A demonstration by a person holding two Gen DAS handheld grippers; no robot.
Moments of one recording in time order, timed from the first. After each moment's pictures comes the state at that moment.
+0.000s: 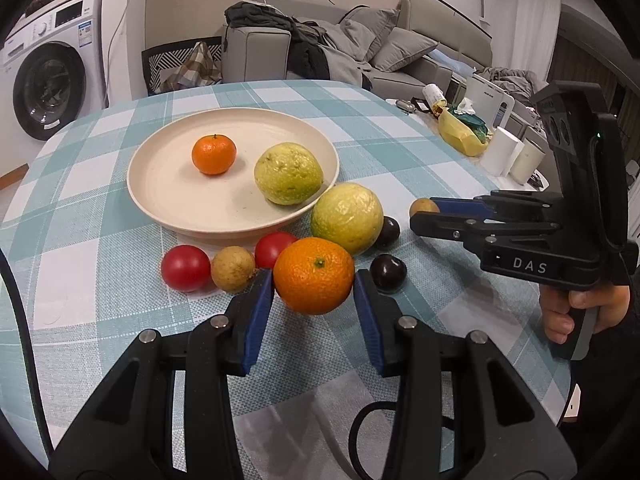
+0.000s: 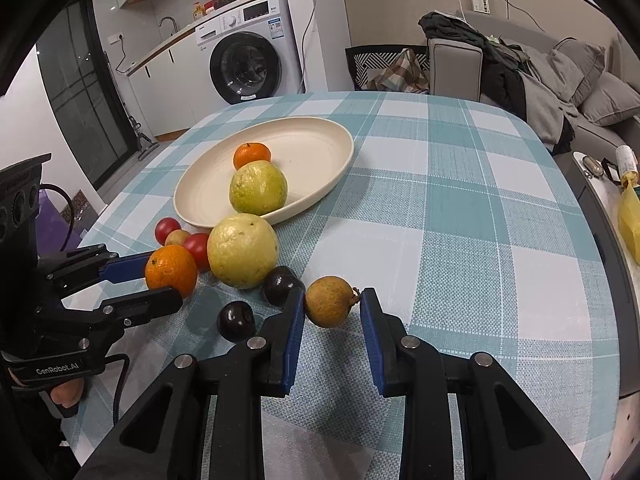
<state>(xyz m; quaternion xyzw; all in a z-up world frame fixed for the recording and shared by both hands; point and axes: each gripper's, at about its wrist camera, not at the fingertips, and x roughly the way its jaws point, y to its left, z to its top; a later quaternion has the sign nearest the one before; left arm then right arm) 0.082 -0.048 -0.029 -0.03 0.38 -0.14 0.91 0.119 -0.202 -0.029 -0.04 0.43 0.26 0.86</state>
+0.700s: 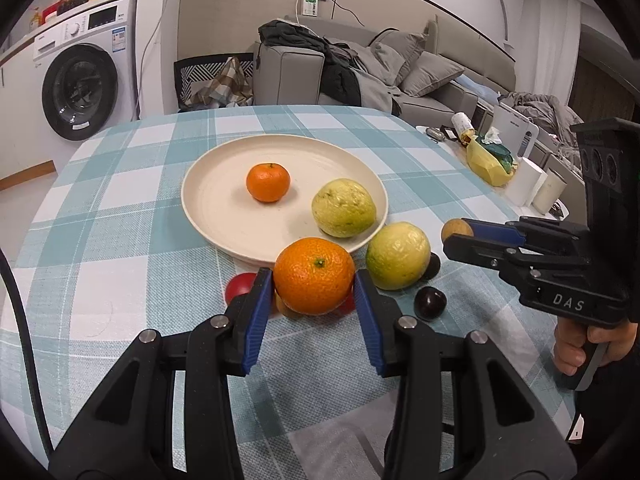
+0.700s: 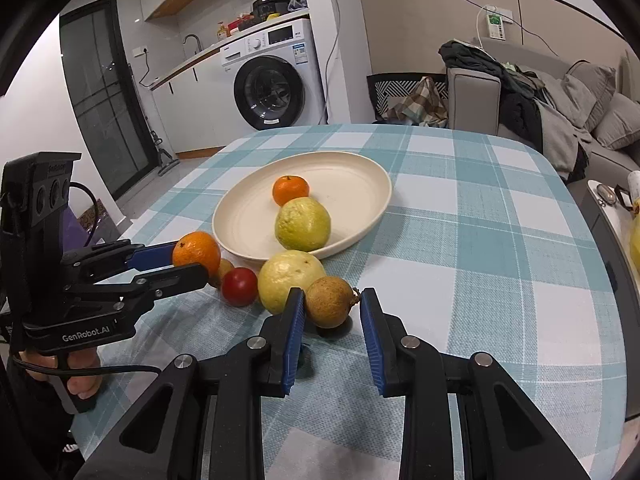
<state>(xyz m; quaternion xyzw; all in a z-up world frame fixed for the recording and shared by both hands) 0.085 -0.013 -0.015 -0.05 0.35 -0.09 0.93 0.108 -0.183 -0.009 -0.03 0.38 0.30 0.87</state>
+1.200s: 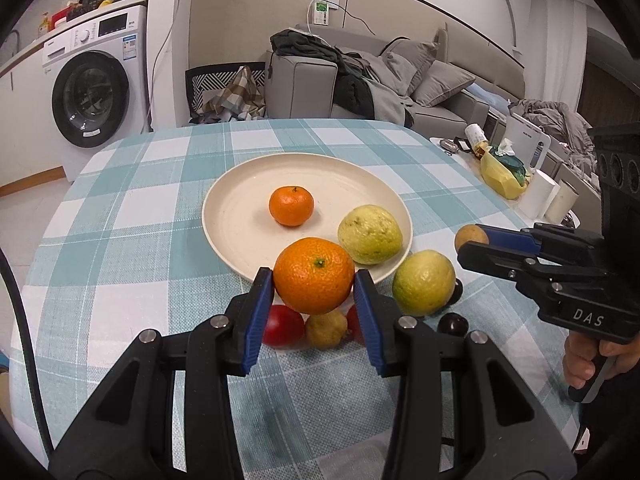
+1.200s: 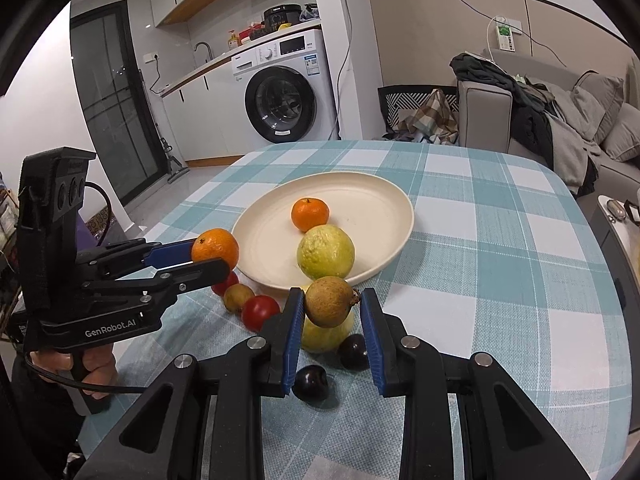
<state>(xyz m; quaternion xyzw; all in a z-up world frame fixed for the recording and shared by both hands) 0.101 -0.001 -0.007 -0.05 0.34 -0.07 0.94 0.114 -0.167 0.003 -0.03 0.36 0.31 0.88</state>
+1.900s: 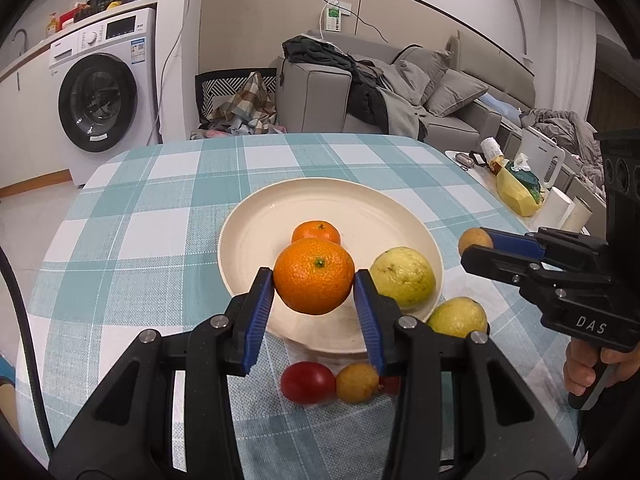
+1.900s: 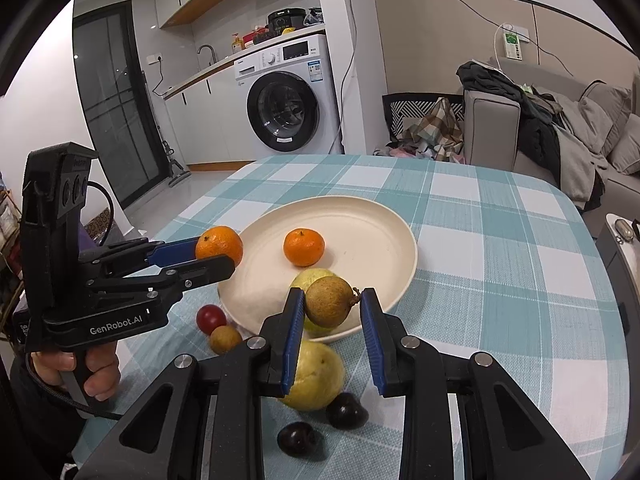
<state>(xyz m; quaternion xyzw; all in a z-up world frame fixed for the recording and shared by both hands) 0.144 0.015 -0.001 -0.05 0.33 -0.05 0.94 0.149 -0.154 0.009 -0.03 0.35 0.32 0.88</state>
